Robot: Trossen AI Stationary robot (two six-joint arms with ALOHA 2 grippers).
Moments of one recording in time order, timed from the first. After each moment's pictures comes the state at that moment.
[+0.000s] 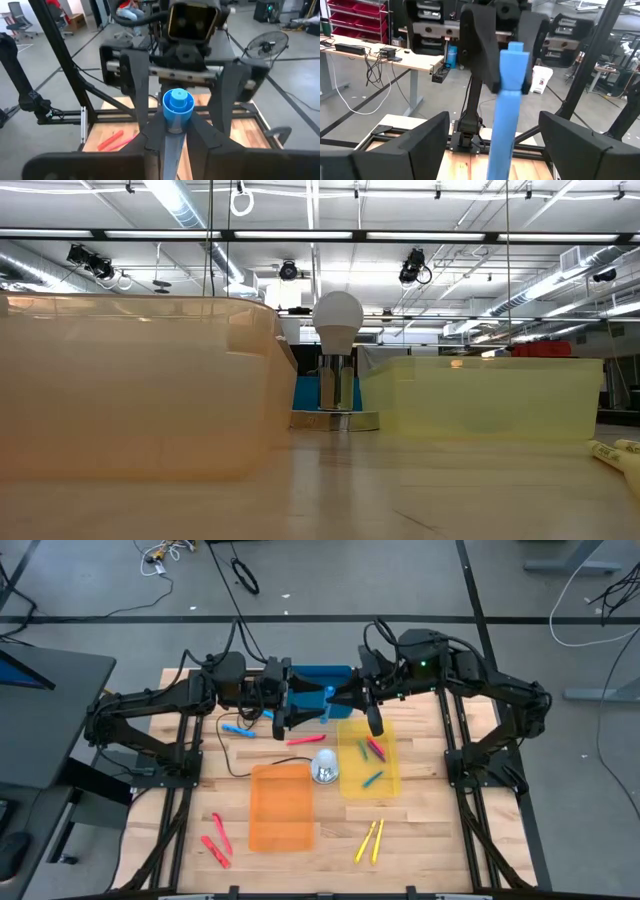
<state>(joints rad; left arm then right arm) 0.11 1.34 1.43 -0.07 0.14 -0.19 -0.07 1.54 1.98 -0.71 -0.15 0.04</state>
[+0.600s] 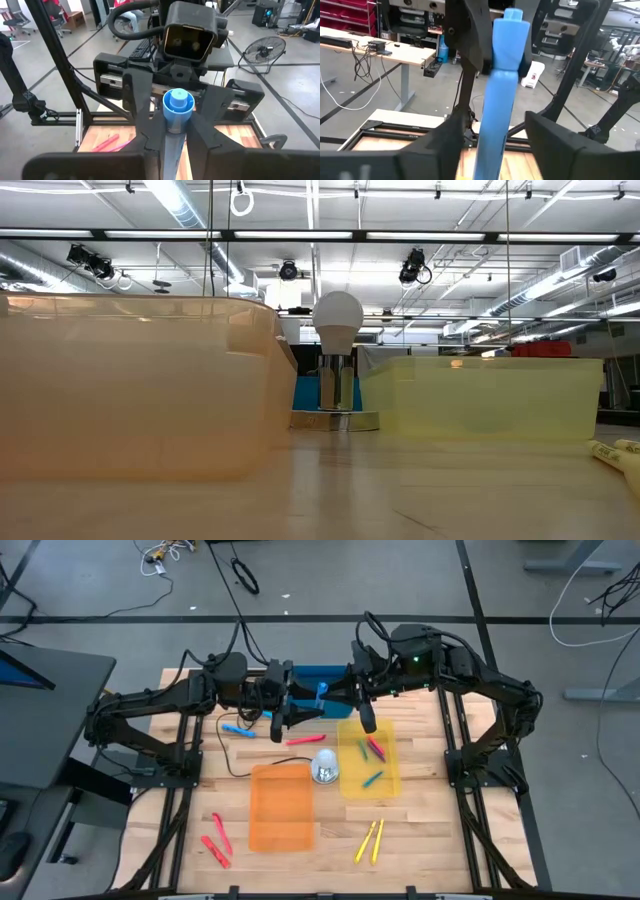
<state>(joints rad) 0.11 1.34 1.43 -0.09 0.19 -0.20 -0.06 1.62 2.11 -0.76 -0.15 0.01</state>
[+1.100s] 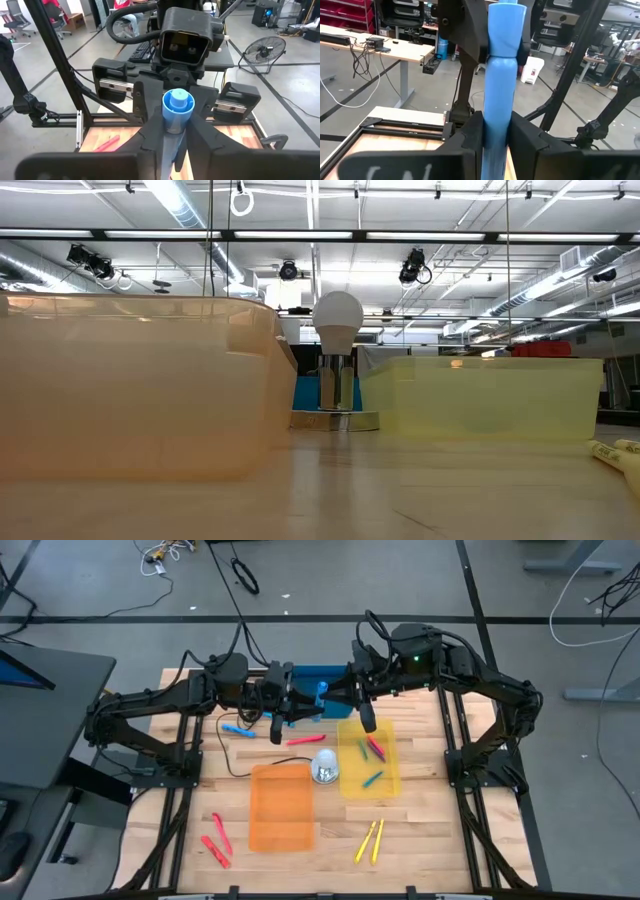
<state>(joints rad) 0.12 1.34 1.43 -0.11 0.19 -0.19 -0.06 1.62 2.11 -0.75 -0.15 0.02</state>
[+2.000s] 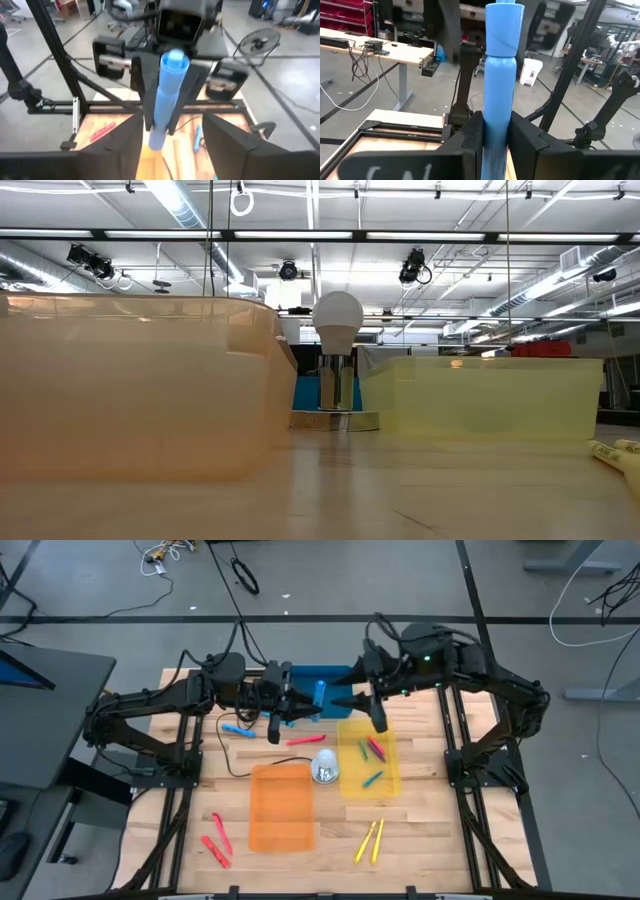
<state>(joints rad) 0.11 1.33 1.43 -0.11 0.20 -0.19 -0.06 1.58 2.11 -0.85 -0.12 -0.01</state>
